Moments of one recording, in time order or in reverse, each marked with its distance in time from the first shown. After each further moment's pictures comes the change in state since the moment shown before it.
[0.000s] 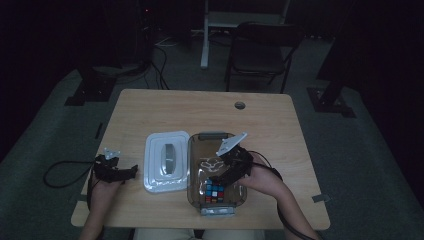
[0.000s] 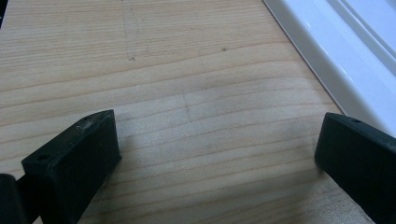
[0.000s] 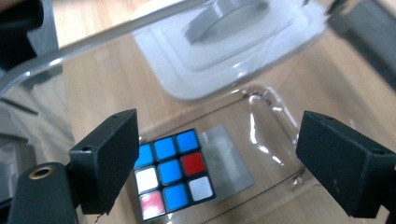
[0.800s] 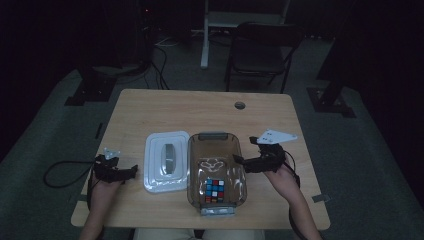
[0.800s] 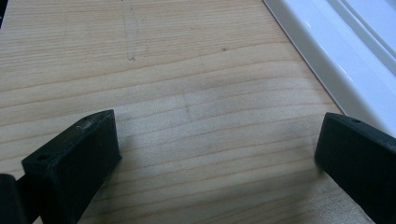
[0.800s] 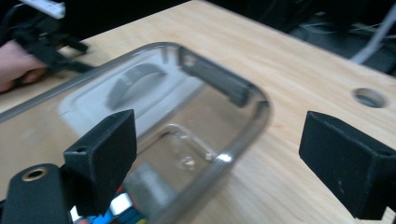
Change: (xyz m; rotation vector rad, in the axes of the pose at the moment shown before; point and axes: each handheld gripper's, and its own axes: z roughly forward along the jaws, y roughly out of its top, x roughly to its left) left arm 0.000 0.000 0.000 0.000 0.001 0.000; right arm -0.028 -0.053 -0.056 -0.363 -0.268 0.223
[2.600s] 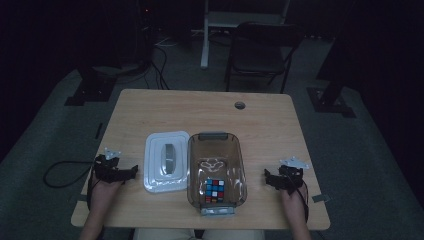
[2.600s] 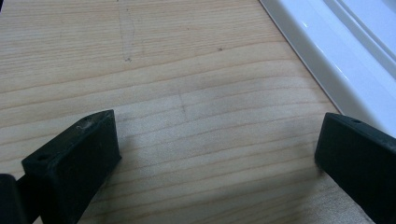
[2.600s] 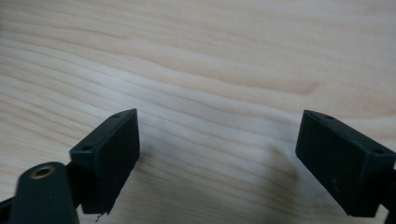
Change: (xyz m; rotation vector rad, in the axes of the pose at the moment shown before) left arm -0.001 0.000 0.000 0.003 -0.010 0.012; right arm -0.057 -0.149 0.014 0.200 -0.502 0.286
